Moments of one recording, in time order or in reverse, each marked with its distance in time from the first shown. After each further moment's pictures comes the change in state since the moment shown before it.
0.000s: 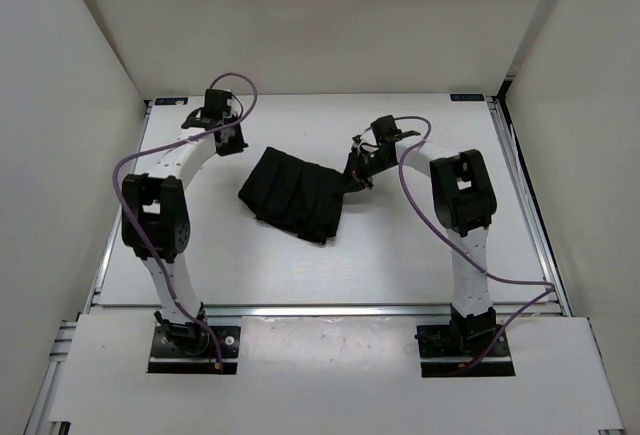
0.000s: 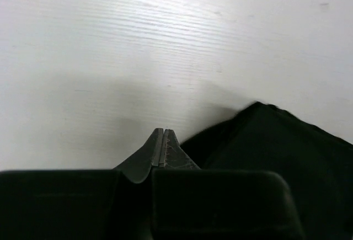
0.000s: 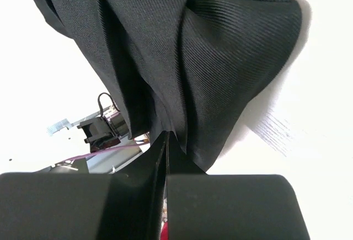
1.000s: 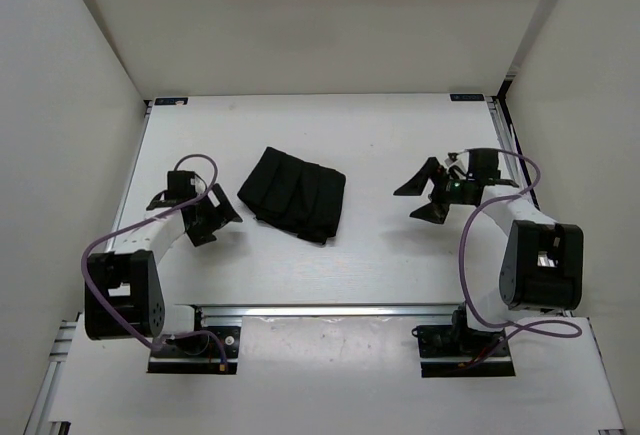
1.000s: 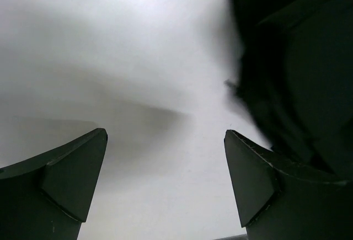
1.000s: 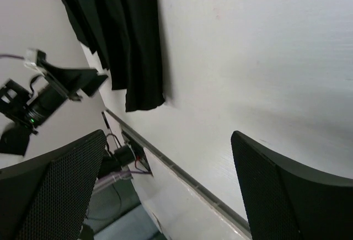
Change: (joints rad) left arm 0.193 -0.562 -0.803 0.103 0.293 -0.206; right arm -0.400 -0.725 -0.737 0.192 0.072 0.002
